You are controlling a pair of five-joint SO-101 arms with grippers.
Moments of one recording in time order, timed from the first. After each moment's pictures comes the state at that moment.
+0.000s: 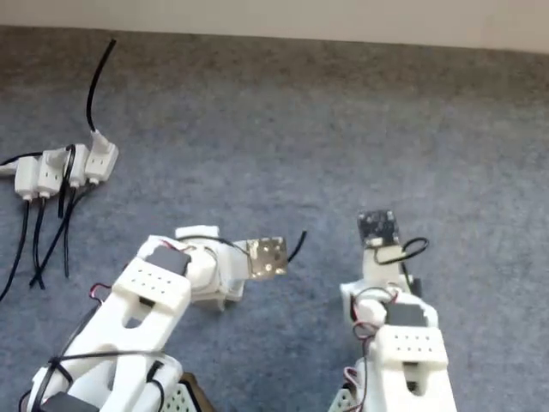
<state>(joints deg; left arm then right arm) 13.8 -36.0 67.8 43.8 -59.6 -4.8 -62.9 88.1 45.8 11.6</state>
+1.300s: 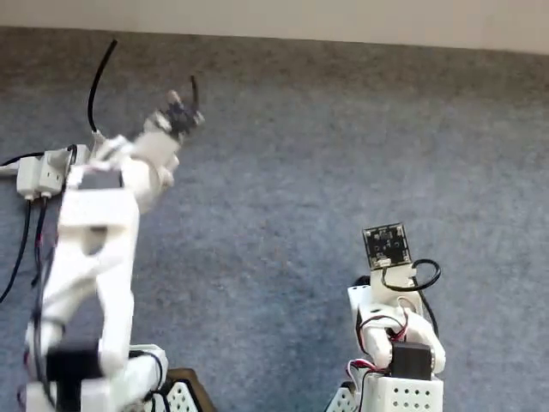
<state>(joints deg) -11.4 -14.0 28.8 46.9 -36.0 -1.1 -104.1 94.6 66.1 16.3</state>
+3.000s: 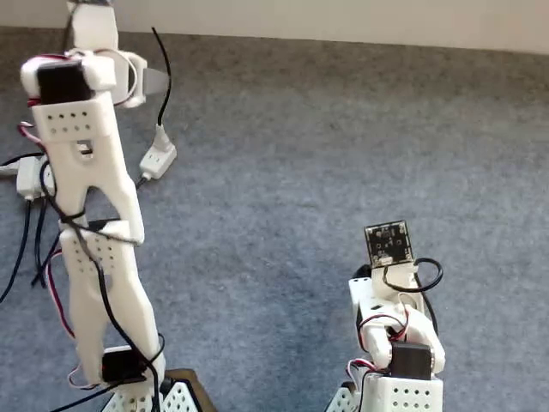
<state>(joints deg) -14.0 44.4 -92.3 101.2 -4.4 -1.2 -104.1 95.4 60.9 16.3</state>
